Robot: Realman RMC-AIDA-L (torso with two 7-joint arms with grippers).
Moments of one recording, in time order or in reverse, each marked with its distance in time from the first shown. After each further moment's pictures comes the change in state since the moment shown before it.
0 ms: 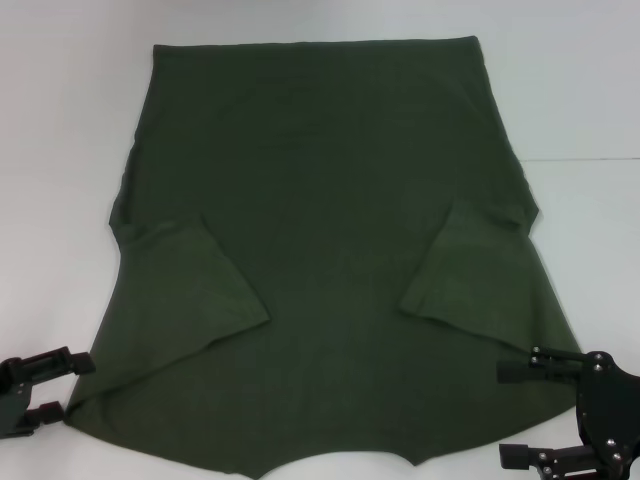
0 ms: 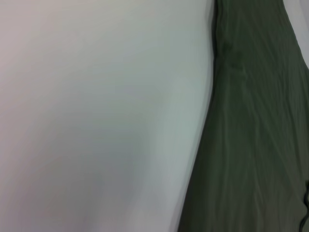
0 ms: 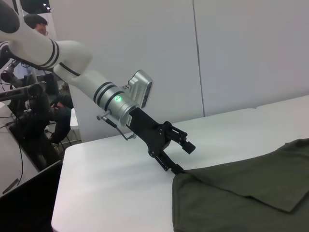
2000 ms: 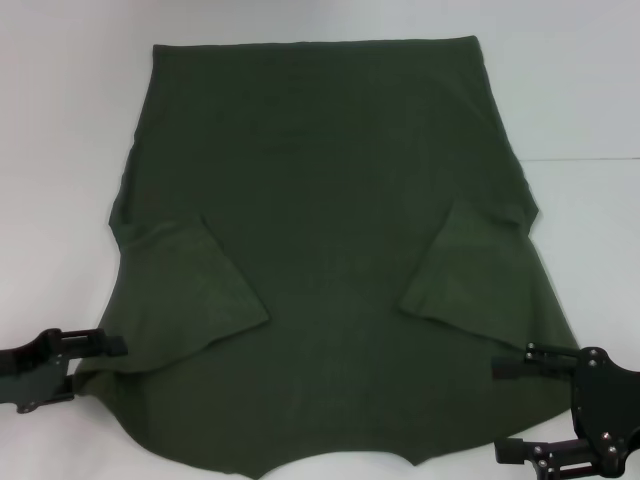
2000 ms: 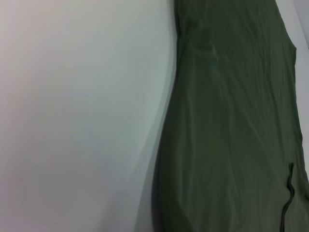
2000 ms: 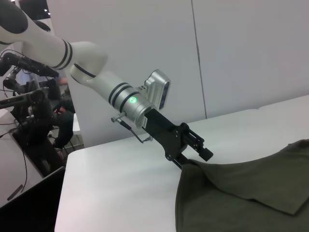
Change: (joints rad) left arm -0.086 0.021 0.032 -0.080 0.012 -0.030 -0.010; right arm 0.012 0.002 0.000 0.002 0.002 -0.003 0.035
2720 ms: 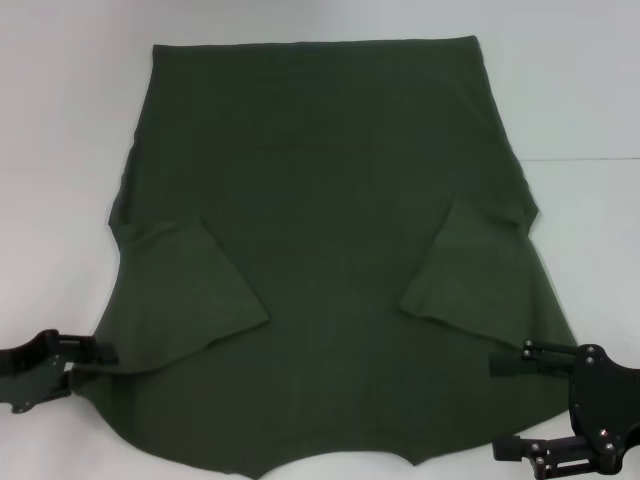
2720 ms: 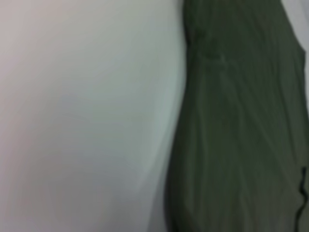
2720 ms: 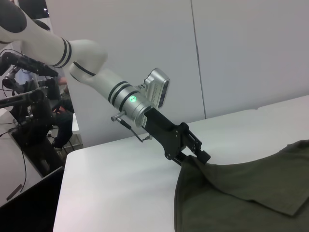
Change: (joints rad) left arm -0.005 0.003 0.006 0.007 0.017 -0.020 -0.007; right arm 0.005 0.001 0.000 0.000 0.001 0.003 0.002
